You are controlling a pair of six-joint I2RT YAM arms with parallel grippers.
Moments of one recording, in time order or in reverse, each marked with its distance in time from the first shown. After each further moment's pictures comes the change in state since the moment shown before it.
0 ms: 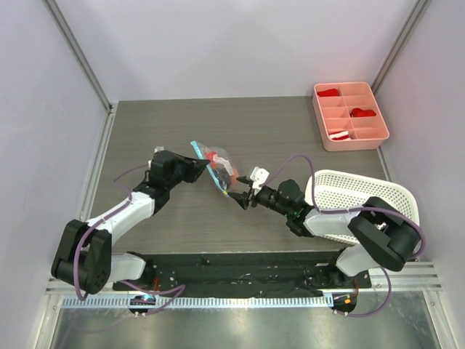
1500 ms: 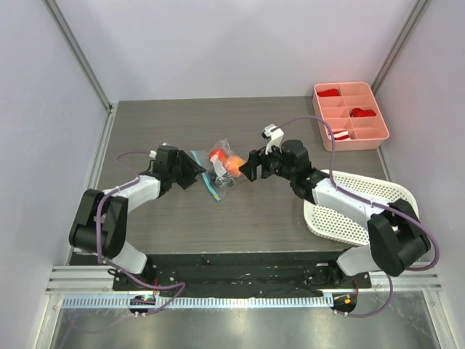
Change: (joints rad) left arm 0.061 0.243 0.128 -0.220 0.005 0.478; right arm -0.242 -0.037 0.377 -0.706 -0.027 0.367
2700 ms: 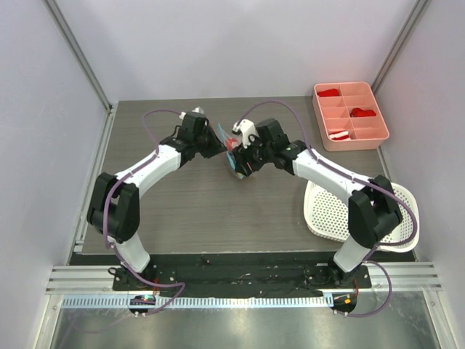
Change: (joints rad) left arm -0.171 0.201 0.524 -0.229 -0.003 0.159; right arm 0.045 0.260 0.467 -0.580 -0.040 -0.339
